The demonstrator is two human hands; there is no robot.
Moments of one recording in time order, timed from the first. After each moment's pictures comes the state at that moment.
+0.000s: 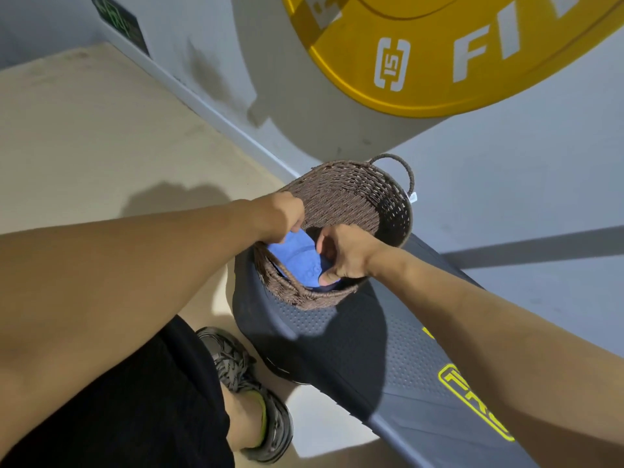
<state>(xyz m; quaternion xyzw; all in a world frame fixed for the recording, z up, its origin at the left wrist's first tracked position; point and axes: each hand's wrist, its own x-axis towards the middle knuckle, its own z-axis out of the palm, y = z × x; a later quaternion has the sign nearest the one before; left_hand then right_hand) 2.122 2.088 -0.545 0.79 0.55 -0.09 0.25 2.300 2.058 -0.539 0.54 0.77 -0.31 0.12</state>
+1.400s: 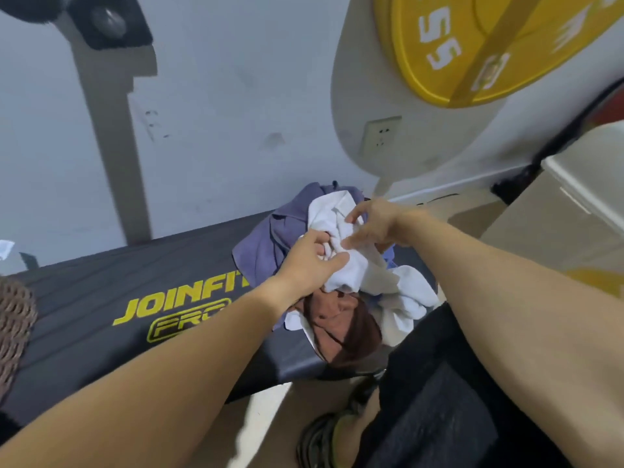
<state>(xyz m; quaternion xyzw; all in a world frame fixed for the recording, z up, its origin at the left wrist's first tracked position) 2.640 1.748 -0.545 0.77 0.30 0.02 0.56 2.797 1.660 -0.502 0.86 0.24 -0.41 -0.21</state>
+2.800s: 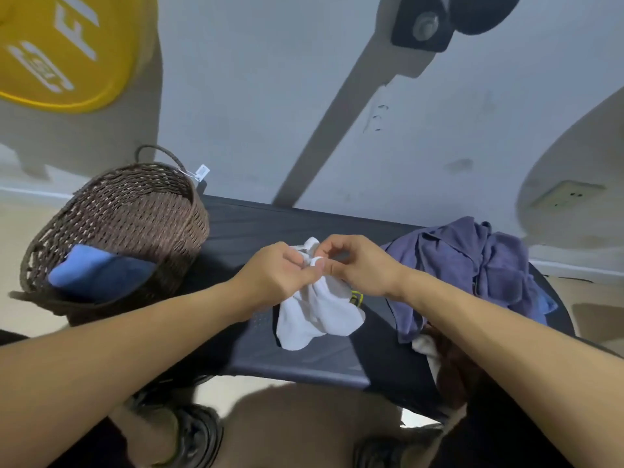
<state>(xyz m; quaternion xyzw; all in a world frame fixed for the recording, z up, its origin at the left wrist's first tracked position) 2.389 1.899 -0.505 0.67 0.46 0.08 0.58 2.563 1.831 -0.502 0.67 0.52 -0.45 -0.28</state>
